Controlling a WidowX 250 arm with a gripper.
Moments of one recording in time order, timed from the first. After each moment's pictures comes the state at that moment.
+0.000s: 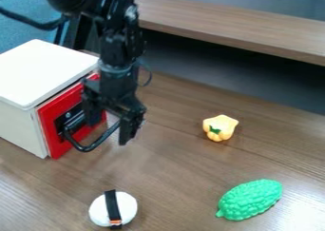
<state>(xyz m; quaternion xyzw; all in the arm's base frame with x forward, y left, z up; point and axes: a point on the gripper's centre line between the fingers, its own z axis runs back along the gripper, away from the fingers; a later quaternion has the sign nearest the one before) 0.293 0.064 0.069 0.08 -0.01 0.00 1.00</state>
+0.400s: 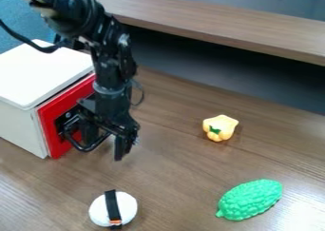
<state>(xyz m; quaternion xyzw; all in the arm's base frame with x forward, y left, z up) 0.296 0.072 0.032 0.06 -0.01 0.02 1.00</state>
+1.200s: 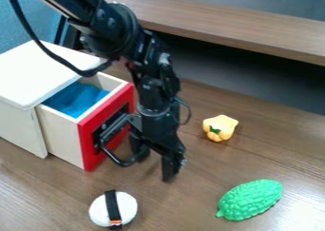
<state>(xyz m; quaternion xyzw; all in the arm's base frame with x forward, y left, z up) 0.304 -0.021 0.022 -0.02 -0.05 -0.12 0.99</state>
